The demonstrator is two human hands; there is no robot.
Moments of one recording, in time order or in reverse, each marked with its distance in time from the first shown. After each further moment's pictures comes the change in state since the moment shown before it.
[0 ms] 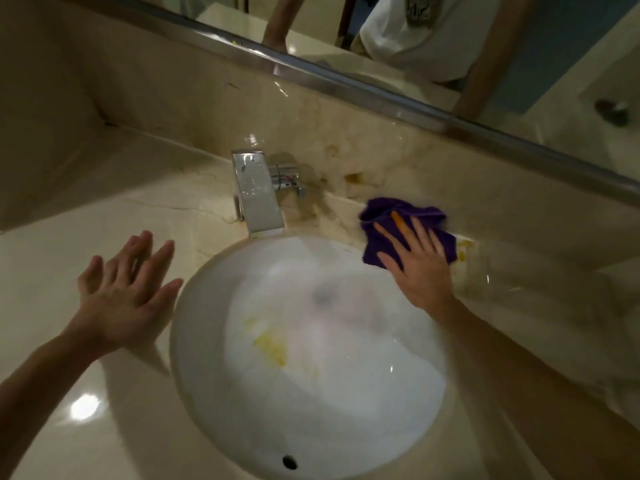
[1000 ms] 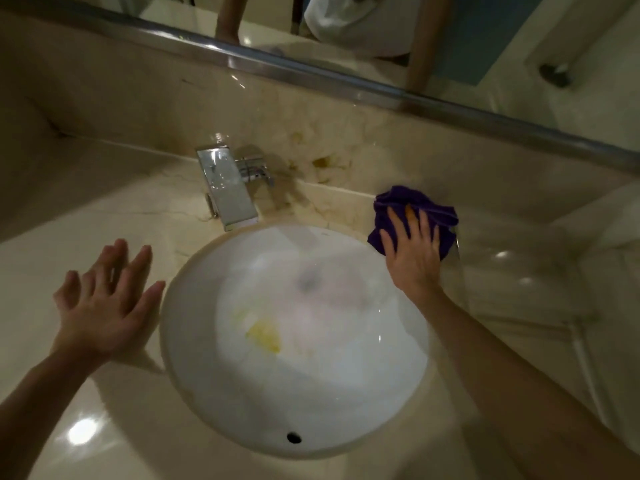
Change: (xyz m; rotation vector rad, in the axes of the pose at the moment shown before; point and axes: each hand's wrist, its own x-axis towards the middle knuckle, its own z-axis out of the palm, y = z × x) left_hand -0.004 0.004 0.003 0.013 0.074 -0.035; right_hand -0.032 -0.002 0.001 -0.031 0.045 0.394
